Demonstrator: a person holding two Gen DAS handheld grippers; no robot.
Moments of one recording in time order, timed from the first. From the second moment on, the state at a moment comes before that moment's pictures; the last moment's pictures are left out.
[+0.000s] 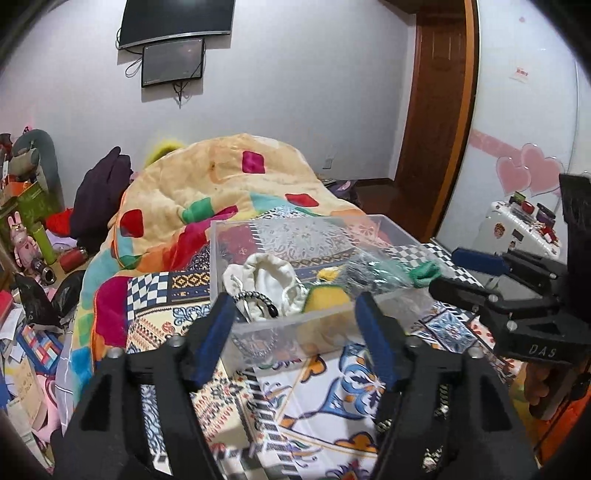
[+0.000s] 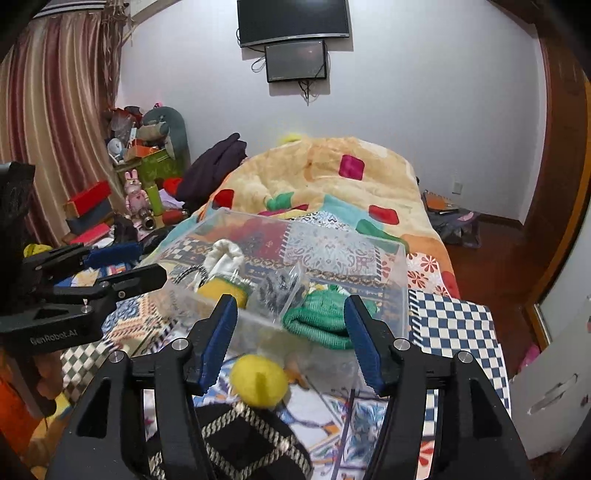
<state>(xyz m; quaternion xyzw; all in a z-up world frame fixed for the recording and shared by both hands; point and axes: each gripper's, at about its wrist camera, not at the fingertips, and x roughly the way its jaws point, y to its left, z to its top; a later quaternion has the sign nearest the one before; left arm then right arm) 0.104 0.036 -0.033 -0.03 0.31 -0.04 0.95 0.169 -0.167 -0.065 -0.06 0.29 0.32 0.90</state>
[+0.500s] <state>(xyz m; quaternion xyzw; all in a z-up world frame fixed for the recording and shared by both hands) 0.084 0.020 -0.074 -0.03 0.38 -0.07 0.92 0.177 -0.149 -0.125 -0.07 0.39 0.35 0.85</state>
